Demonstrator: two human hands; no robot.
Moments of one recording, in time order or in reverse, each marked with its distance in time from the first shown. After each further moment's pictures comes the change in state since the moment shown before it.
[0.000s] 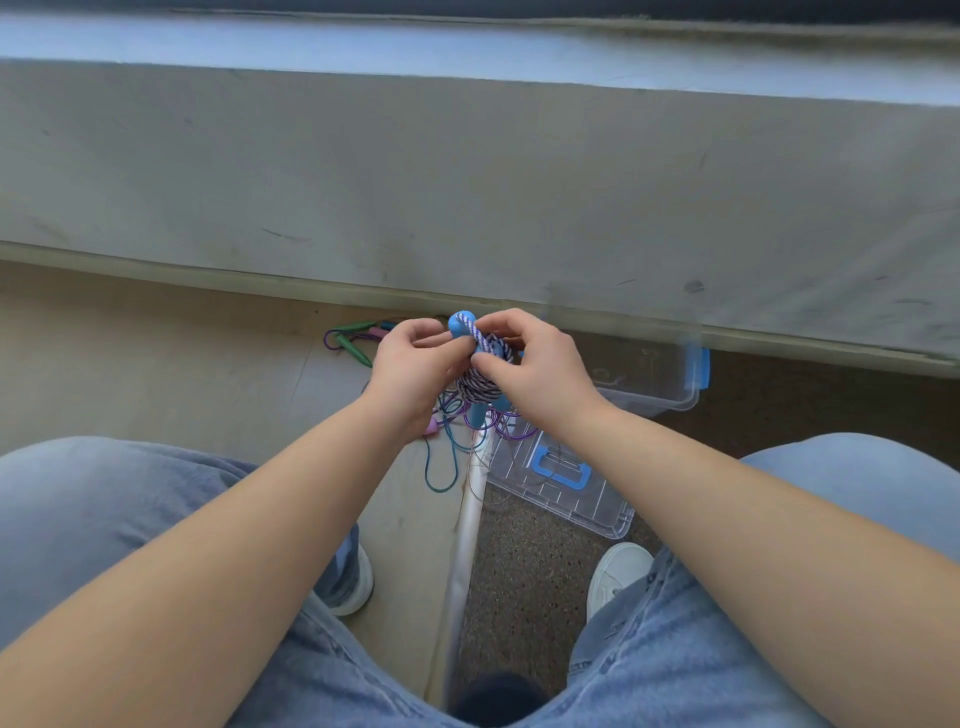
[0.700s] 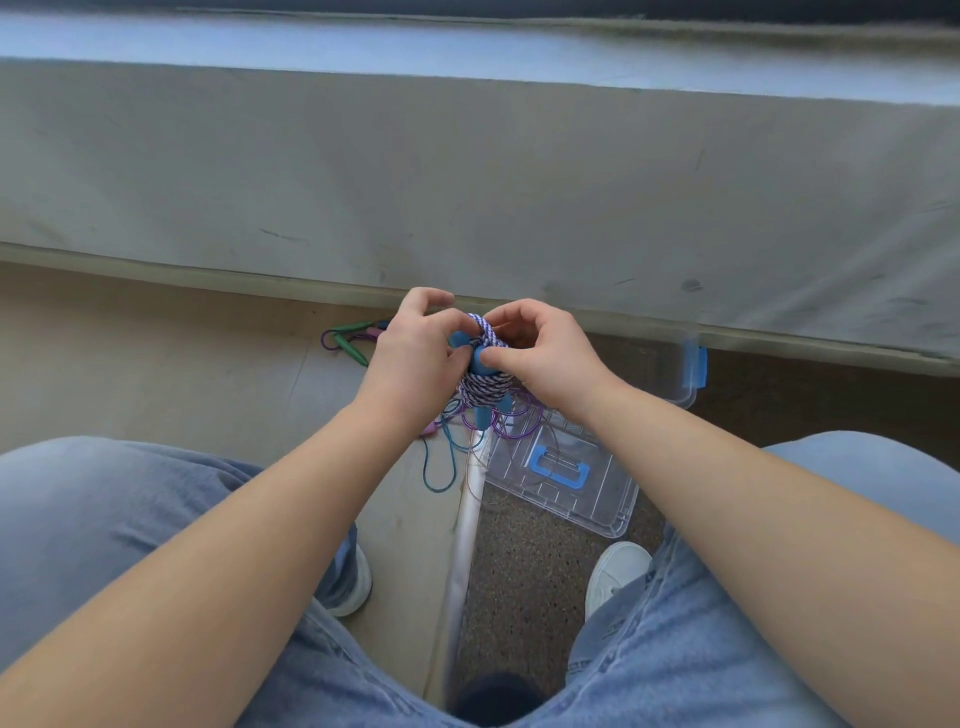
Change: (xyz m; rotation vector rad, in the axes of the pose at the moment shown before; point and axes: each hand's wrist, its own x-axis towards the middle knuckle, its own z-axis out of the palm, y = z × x) left_hand 0.007 0.001 -0.010 1.024 -0.056 0.695; right_hand 0.015 0.008 -0.014 0.252 -0.076 0.135
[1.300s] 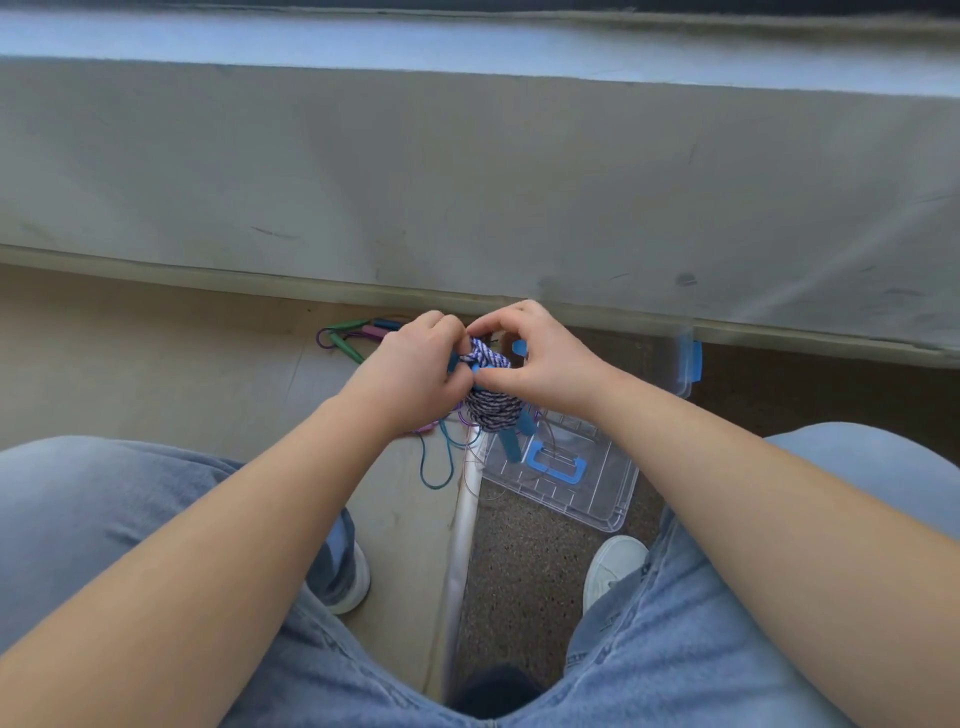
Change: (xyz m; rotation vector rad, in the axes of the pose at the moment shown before) left_hand -0.002 -0.003 -0.005 0.228 -0.246 0.139; right_hand -0.009 -0.002 -0.012 -0.340 -0.188 -0.131
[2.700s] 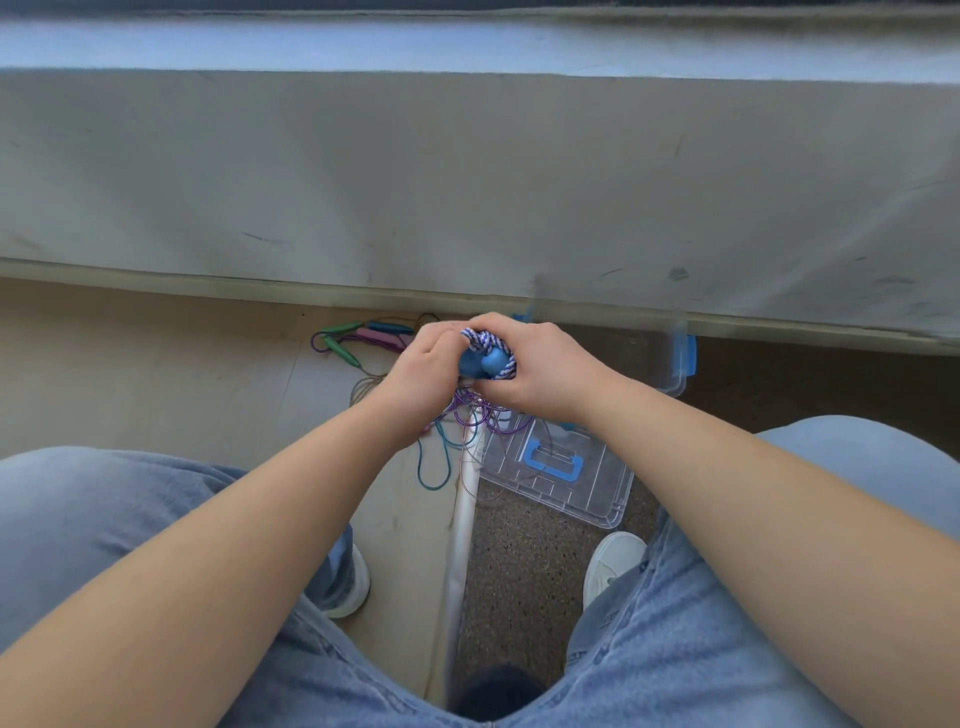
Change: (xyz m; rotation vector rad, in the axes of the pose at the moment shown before) left_hand 0.005 0.027 0.017 -0.945 -0.003 -0.471; right_hand -0.005 0.006 -0.003 -0.244 -0.039 -0.022
